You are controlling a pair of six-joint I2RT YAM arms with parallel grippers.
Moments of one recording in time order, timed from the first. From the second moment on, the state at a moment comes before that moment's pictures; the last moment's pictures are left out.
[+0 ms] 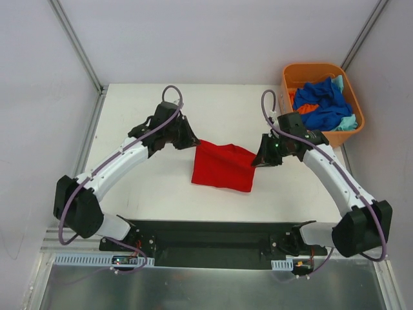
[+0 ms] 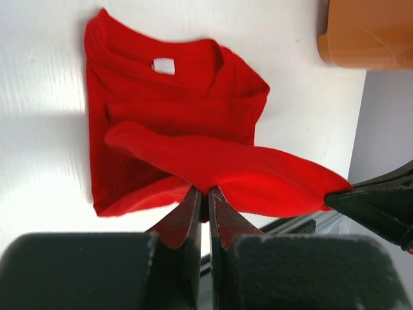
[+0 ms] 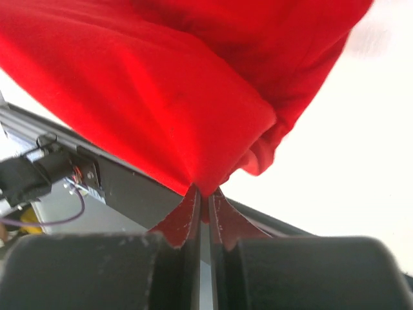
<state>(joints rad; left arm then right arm) -0.54 1.37 1.15 -0.49 0.17 -0.81 0.36 1.25 1.12 -0.92 -0.38 0.43</state>
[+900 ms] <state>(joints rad) -0.41 1.92 1.49 -0.49 0.33 -0.72 0.16 1.71 1.27 -0.83 -0.40 0.41</state>
